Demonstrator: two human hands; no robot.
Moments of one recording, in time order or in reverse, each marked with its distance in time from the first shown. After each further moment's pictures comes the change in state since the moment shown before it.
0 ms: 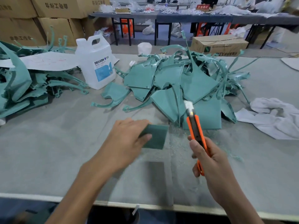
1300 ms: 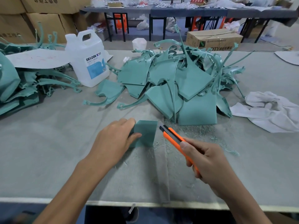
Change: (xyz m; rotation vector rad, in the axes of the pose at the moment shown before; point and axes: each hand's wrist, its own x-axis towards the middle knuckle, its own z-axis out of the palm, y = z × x) left_hand -0.002 -0.018 0.014 0.272 0.005 -0.090; right_hand 0.004 -0.007 -0.009 -0.161 -0.144 -0.041
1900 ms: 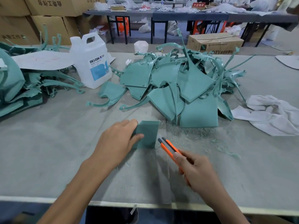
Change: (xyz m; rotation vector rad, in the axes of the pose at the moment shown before) left_hand 0.001 -0.002 0.002 -0.036 -0.015 -0.018; right_hand -0.005 0.029 0.022 -0.155 -0.023 0.082
